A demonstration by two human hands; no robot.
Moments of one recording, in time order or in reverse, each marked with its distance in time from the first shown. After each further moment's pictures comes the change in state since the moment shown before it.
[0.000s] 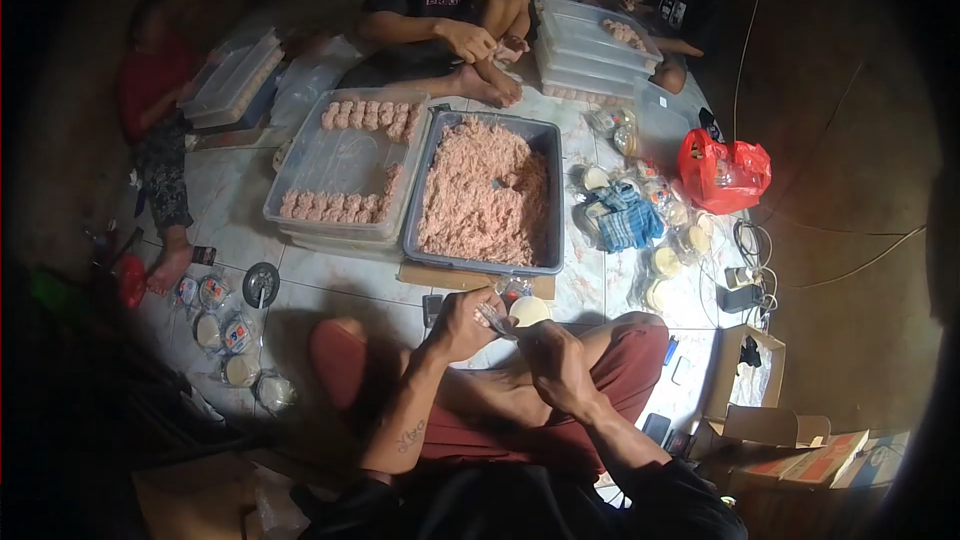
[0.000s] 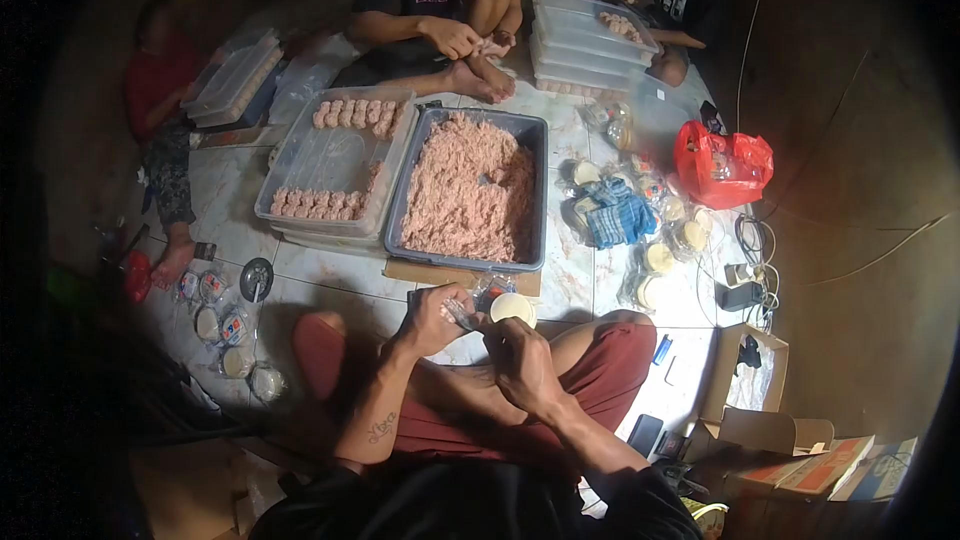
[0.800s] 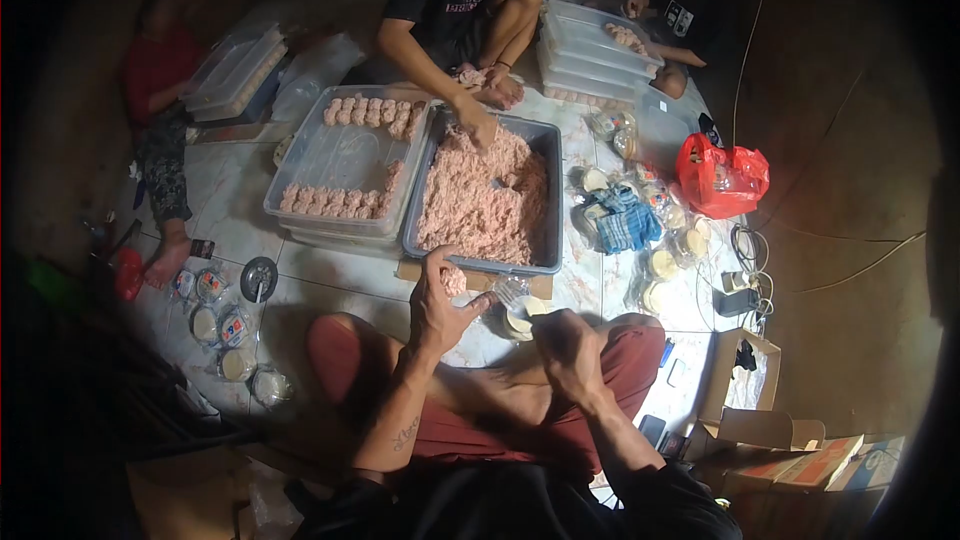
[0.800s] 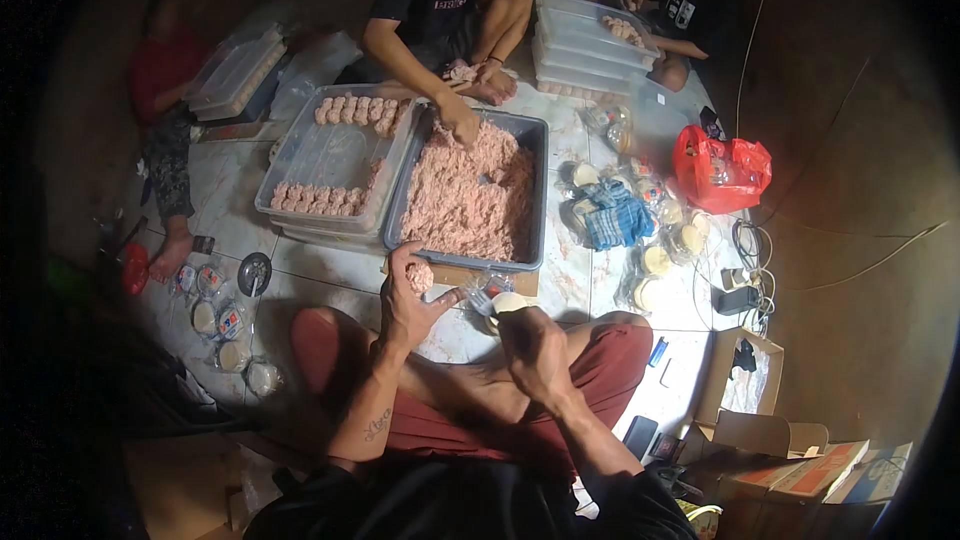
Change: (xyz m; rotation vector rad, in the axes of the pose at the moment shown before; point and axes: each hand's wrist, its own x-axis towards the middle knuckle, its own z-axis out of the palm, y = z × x) left_hand 0.001 0.016 -0.013 0.290 0.380 -0.017; right_hand 0.003 0.007 -0.009 -0.006 0.036 0.066
